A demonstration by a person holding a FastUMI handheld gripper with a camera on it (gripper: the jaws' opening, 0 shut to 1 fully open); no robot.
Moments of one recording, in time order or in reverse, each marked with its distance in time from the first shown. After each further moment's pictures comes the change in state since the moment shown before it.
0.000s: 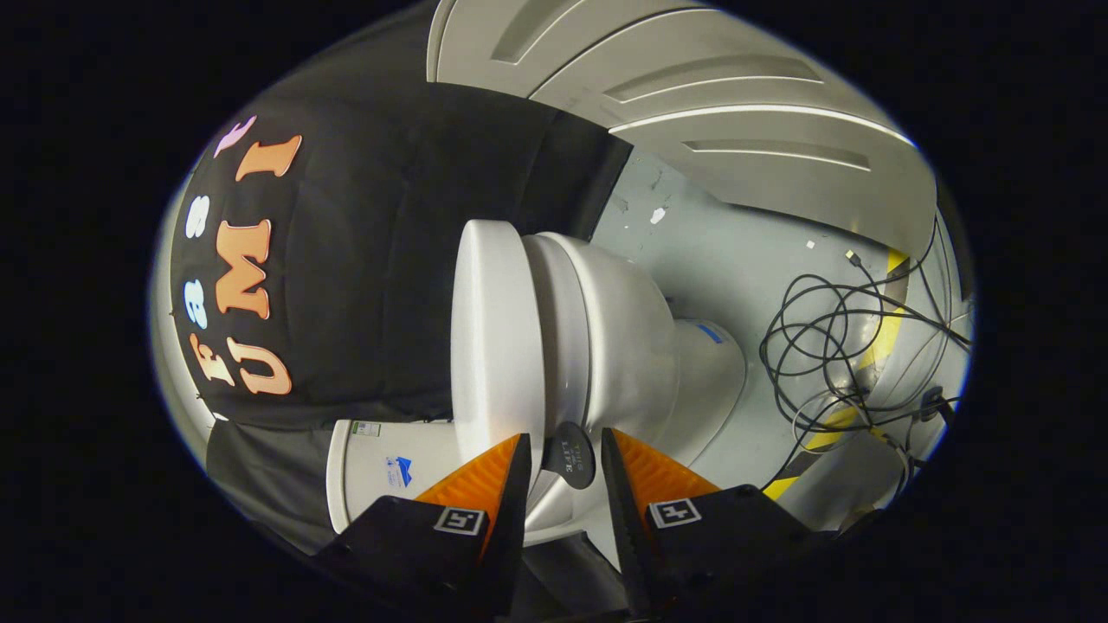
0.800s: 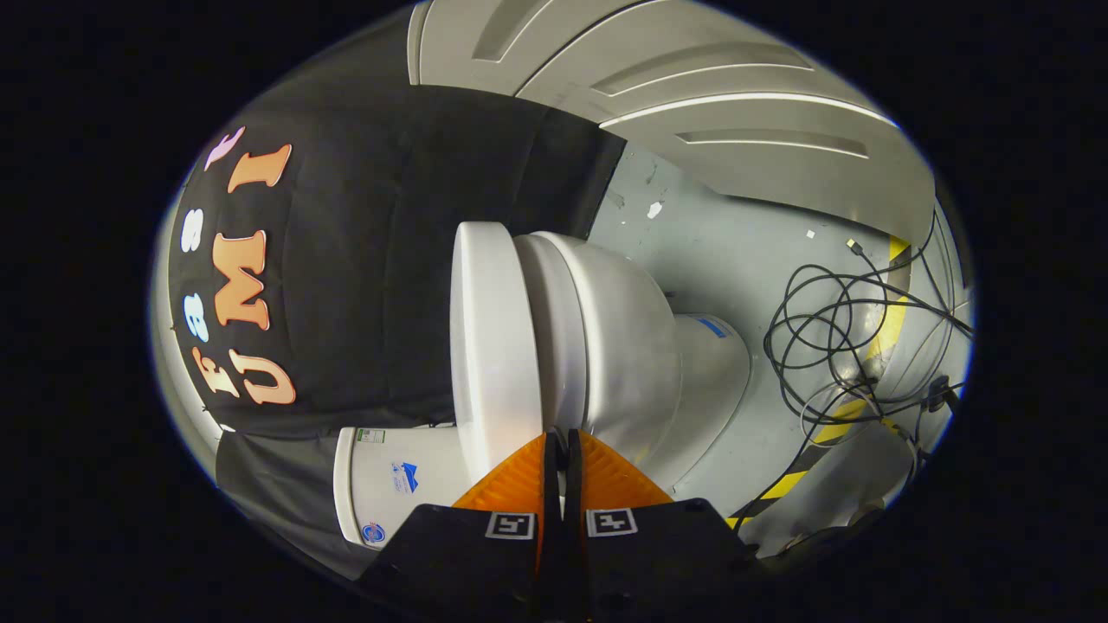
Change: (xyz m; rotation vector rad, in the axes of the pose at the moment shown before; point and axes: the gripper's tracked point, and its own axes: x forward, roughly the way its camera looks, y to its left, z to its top) arm 0.006 0.002 0.002 0.033 -0.001 0.026
